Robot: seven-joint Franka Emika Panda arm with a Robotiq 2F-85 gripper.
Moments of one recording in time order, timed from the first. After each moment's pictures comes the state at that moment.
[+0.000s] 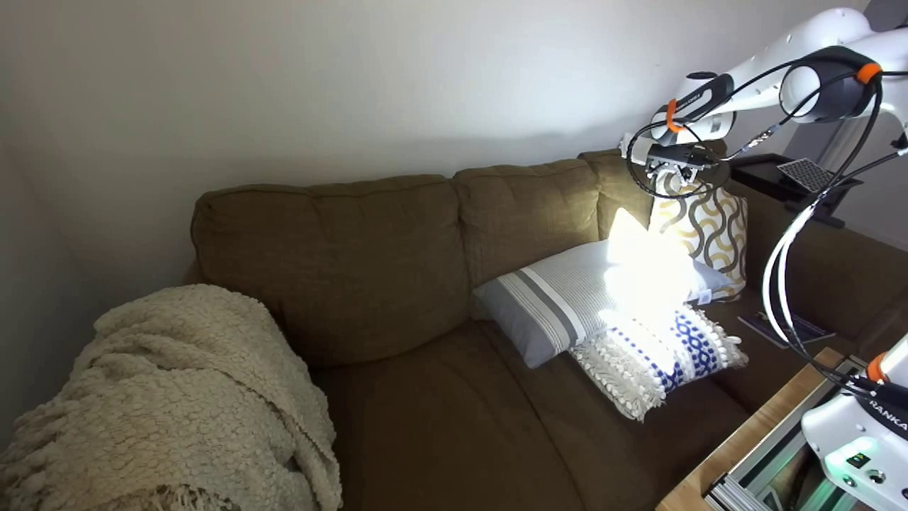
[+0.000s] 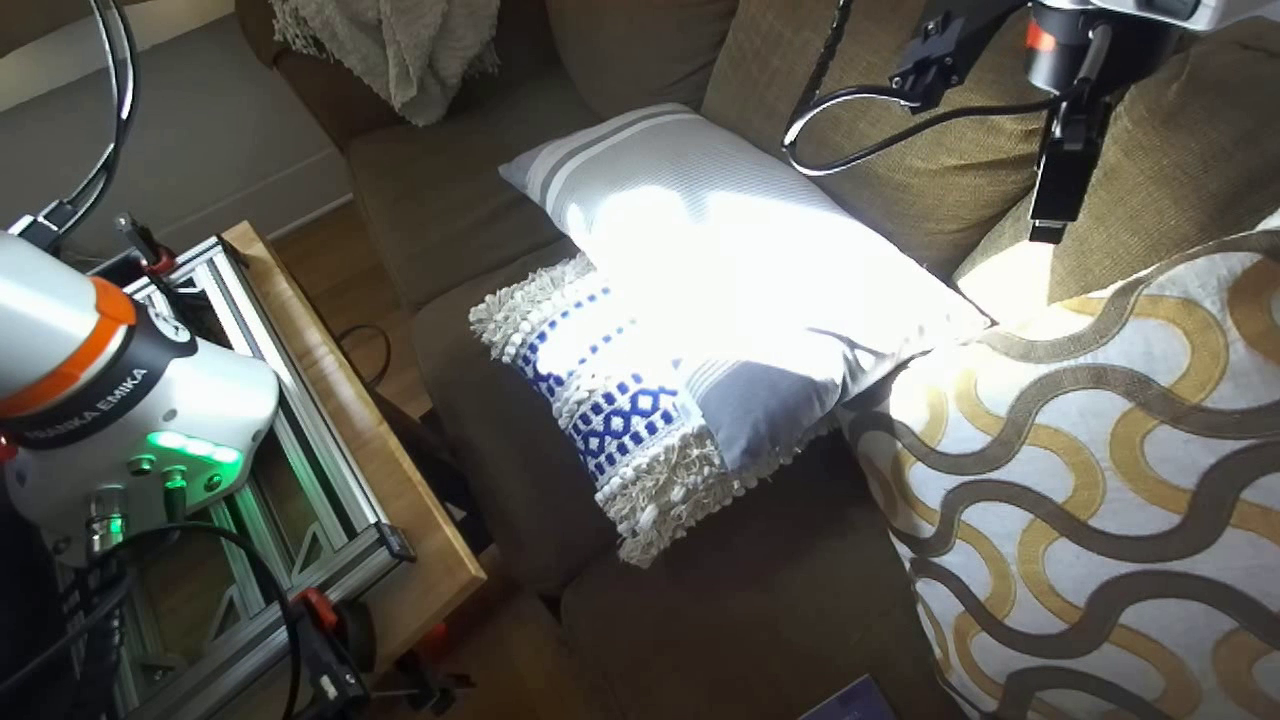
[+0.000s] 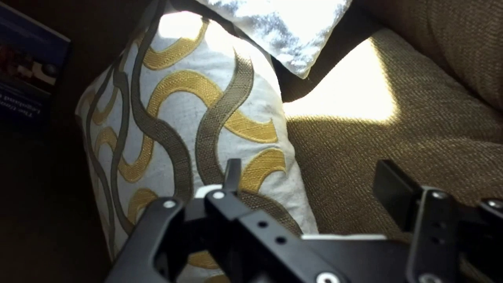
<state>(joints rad) -0.25 0.81 -0.36 -1.41 0.07 2.41 0.64</state>
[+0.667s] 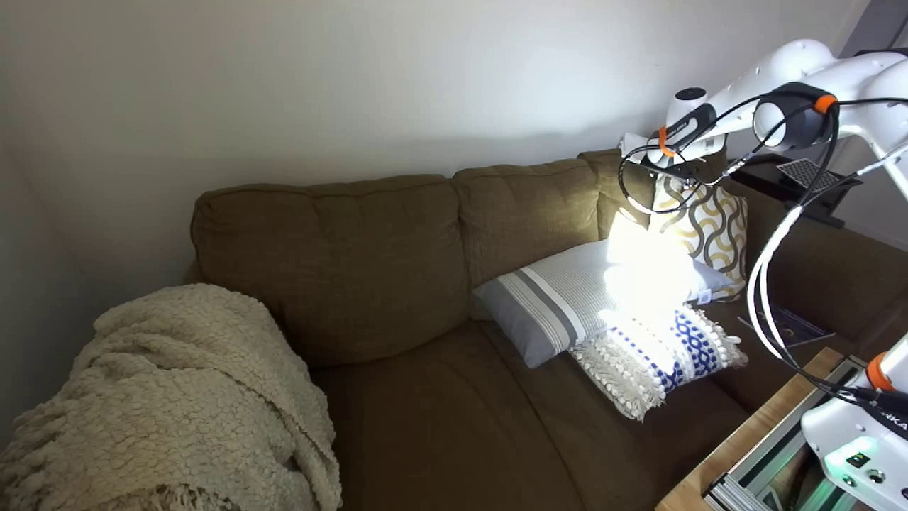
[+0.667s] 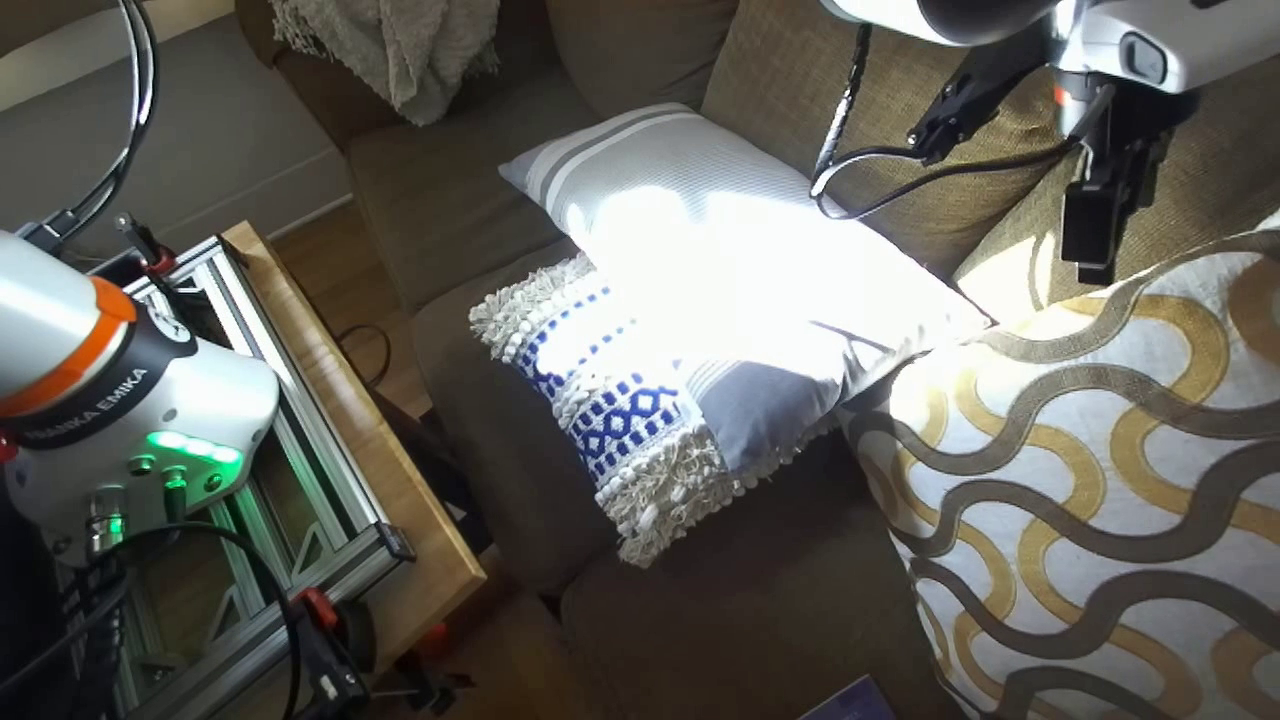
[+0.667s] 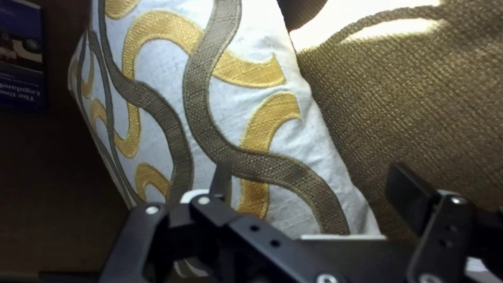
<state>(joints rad) -0.20 0.96 -0.48 -1.32 0.01 2.56 0.93</state>
